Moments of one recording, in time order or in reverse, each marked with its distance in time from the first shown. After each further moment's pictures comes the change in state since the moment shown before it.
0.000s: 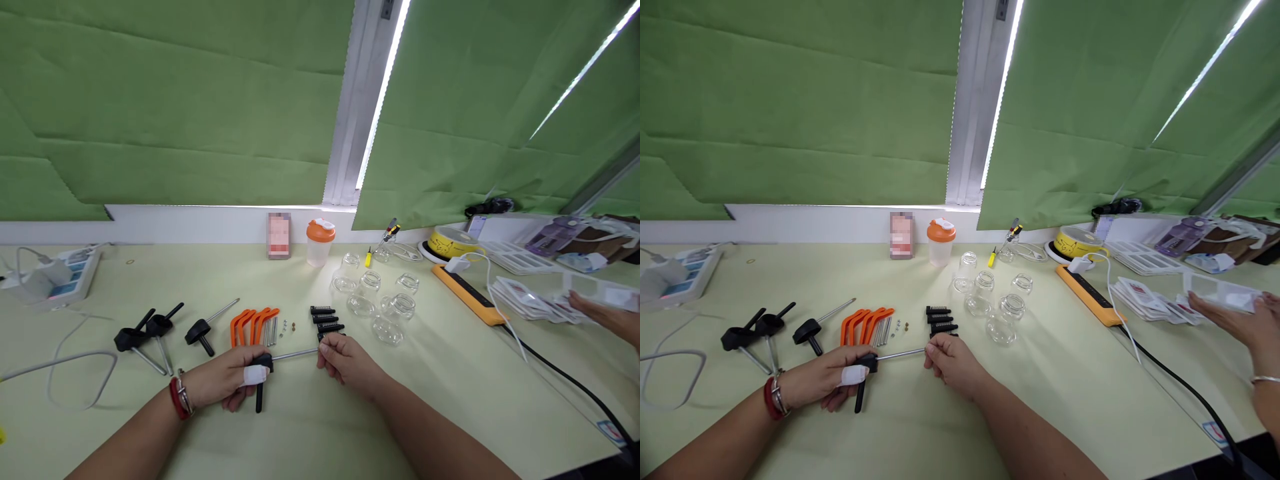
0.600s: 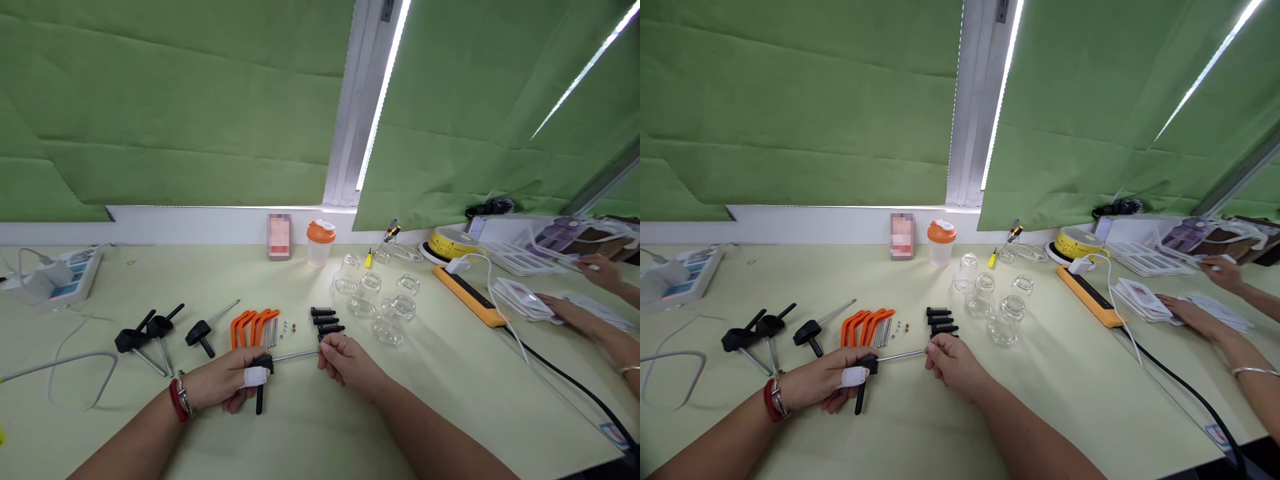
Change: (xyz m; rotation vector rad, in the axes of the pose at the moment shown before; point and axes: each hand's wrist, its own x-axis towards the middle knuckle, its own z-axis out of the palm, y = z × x) left_hand 0.001 -0.003 0.000 0.019 -0.002 -0.002; right_hand -0.001 0.000 0.001 0.035 0.002 -0.034
